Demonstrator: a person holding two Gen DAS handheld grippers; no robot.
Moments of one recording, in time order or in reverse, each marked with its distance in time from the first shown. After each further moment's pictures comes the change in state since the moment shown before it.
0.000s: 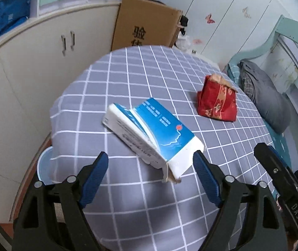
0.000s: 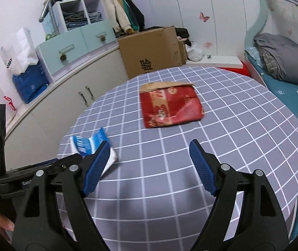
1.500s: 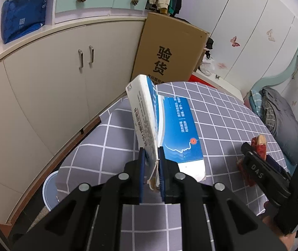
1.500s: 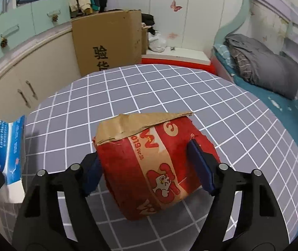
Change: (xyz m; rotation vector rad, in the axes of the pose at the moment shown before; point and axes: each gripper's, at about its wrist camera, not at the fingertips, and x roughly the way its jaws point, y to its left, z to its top) left arm 0.046 0.040 0.091 -0.096 -0.142 0.121; right arm 0.166 0.018 0.079 -0.017 0.096 -0.366
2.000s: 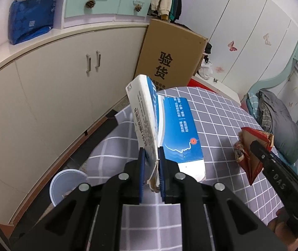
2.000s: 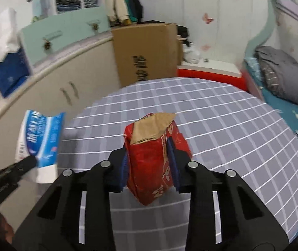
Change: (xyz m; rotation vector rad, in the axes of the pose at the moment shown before) left arm -0.051 0.033 -0.011 -0.003 -0.029 -0.010; right arm -0.085 0.021 -0.016 -0.084 -0.063 0.258
